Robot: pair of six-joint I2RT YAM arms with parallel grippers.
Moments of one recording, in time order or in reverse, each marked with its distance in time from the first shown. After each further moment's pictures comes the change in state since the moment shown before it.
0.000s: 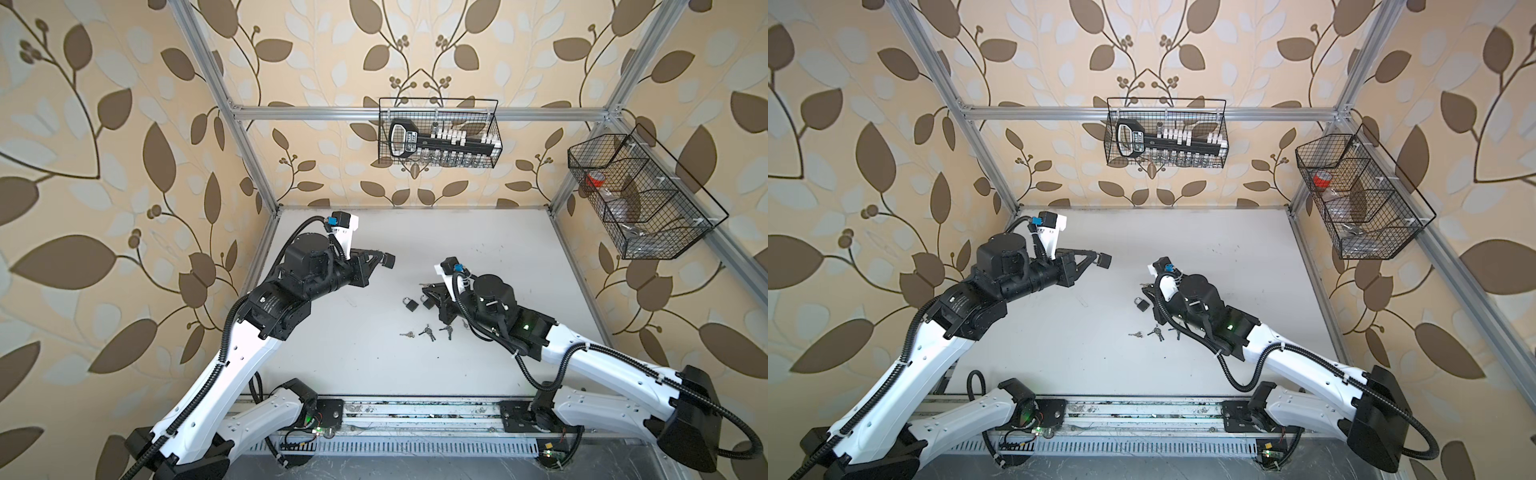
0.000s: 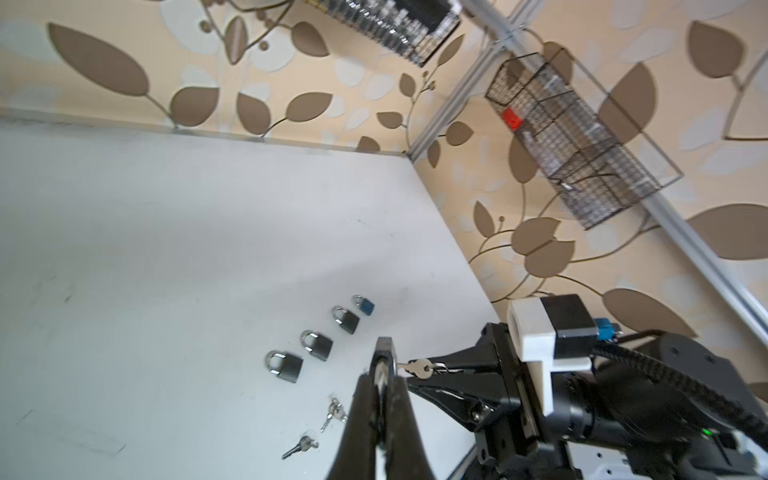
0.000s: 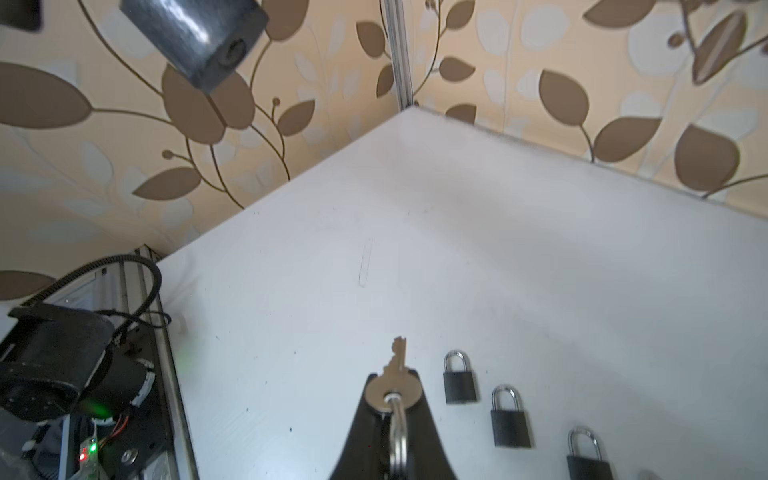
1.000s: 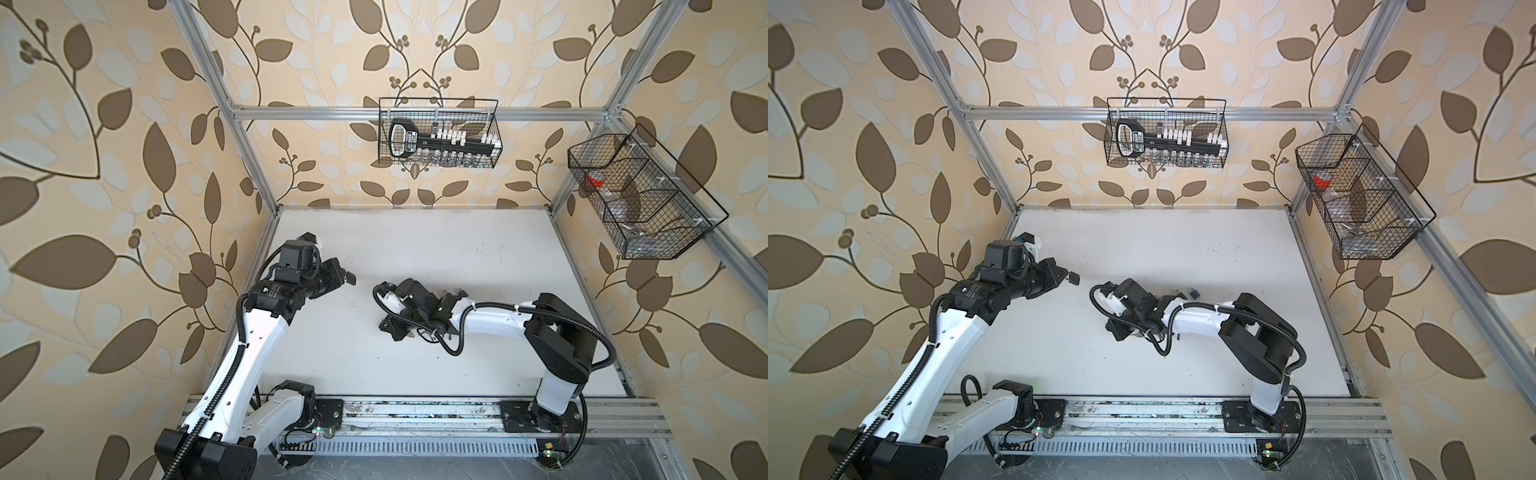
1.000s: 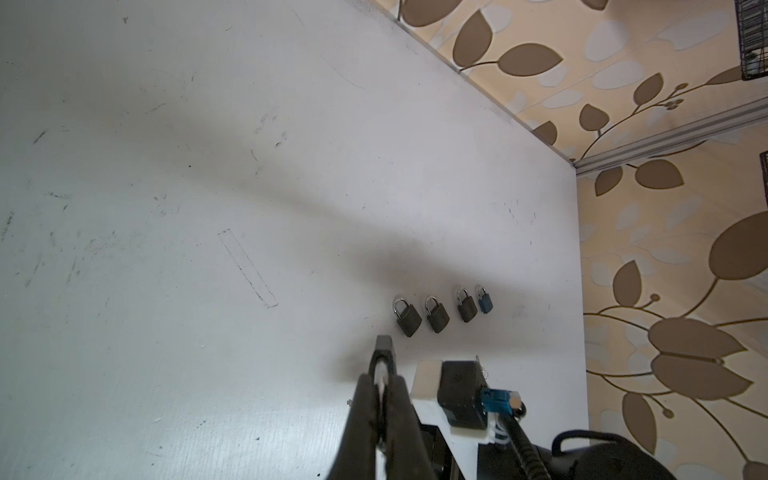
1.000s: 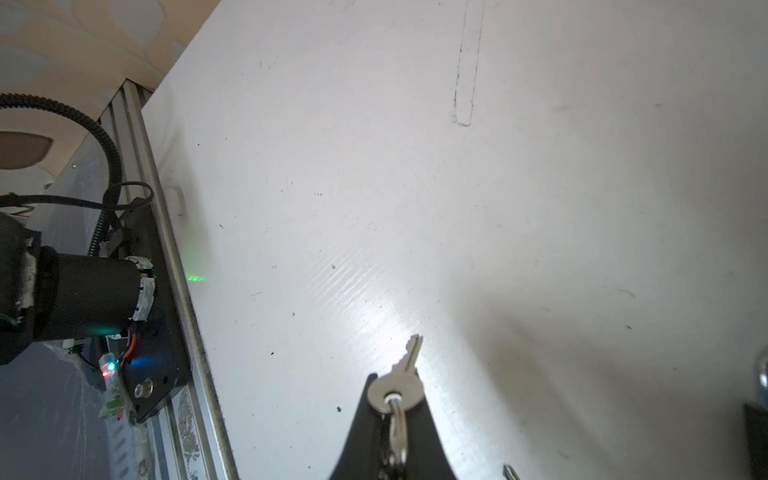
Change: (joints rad) left arm 0.347 0.029 -0.176 -0.121 0.065 -0.111; right arm 0.100 0.701 0.312 -0.061 -0.254 0.124
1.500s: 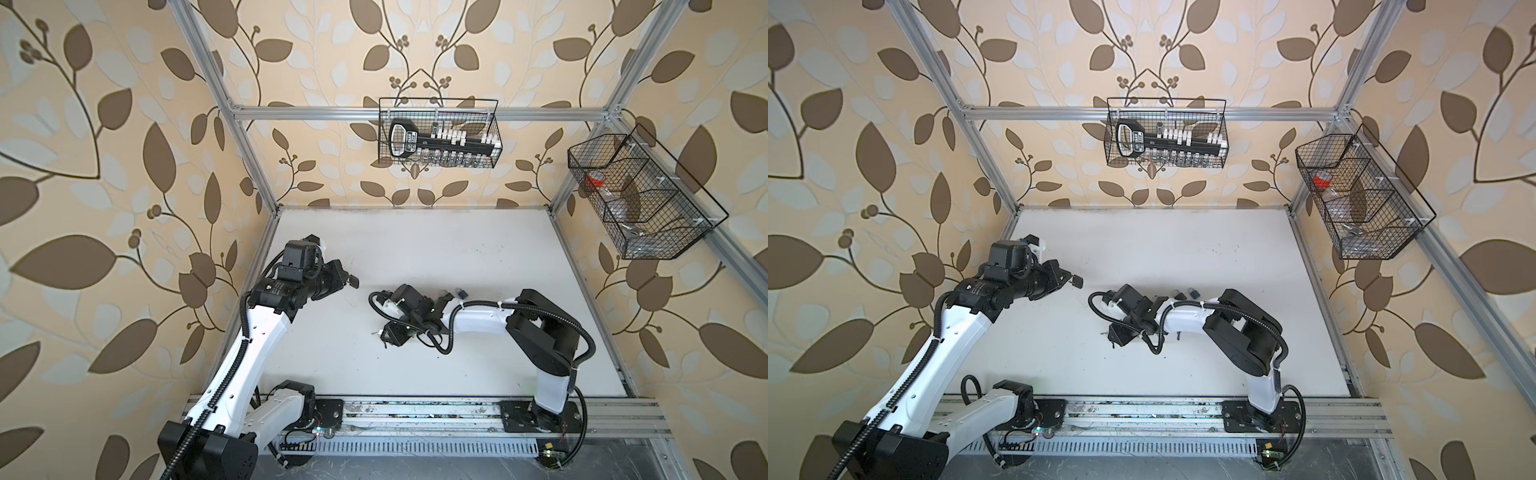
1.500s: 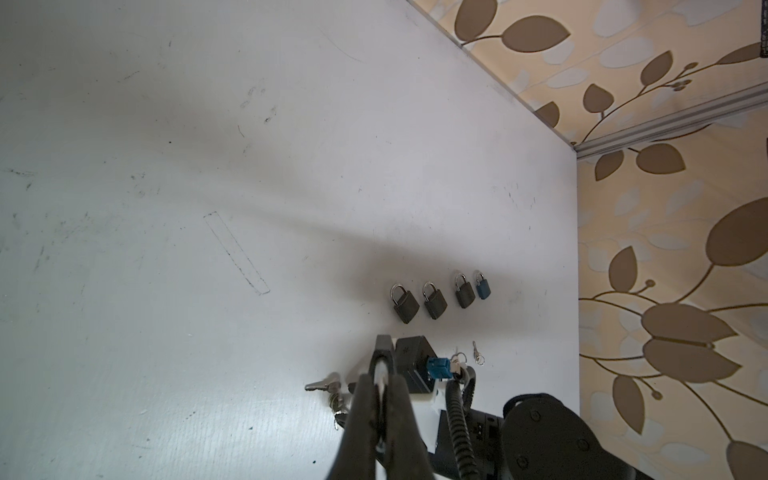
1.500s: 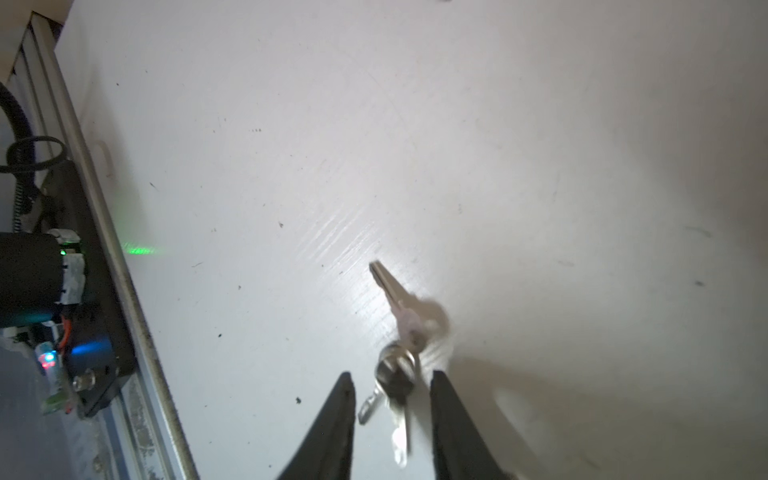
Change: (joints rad) left arm 0.000 0.024 -0.011 0.002 0.047 -0.002; right arm 0.000 0.069 0.011 -0.065 0.005 0.009
